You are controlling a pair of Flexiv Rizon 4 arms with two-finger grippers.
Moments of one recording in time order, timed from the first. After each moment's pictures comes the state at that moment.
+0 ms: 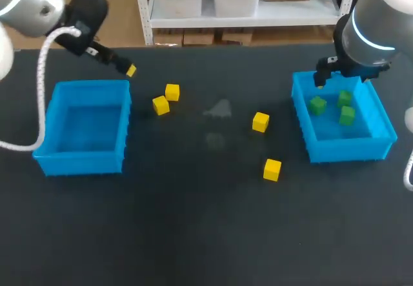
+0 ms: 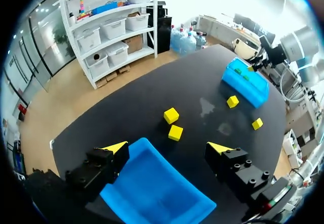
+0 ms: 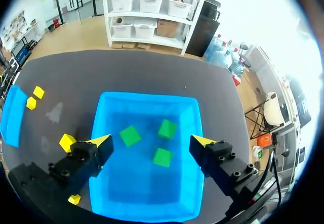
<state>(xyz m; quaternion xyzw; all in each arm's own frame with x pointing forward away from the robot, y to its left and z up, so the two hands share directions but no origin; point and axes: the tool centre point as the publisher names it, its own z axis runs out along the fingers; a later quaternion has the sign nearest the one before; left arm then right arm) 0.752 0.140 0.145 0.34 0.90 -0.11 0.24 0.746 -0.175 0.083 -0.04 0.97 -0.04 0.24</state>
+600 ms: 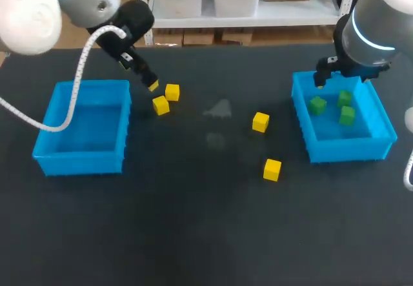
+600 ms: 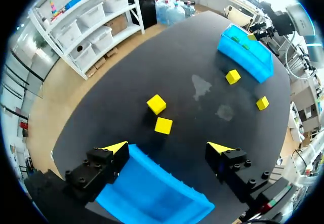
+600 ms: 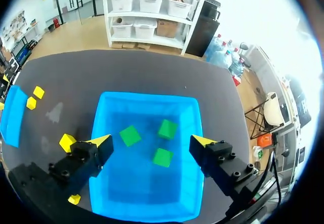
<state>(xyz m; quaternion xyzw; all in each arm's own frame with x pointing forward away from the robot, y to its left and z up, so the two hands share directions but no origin) 0.749 0.103 0.107 0.41 0.90 -0.06 0.13 0.746 -0.175 0.083 -0.04 0.97 -0.04 0.24</state>
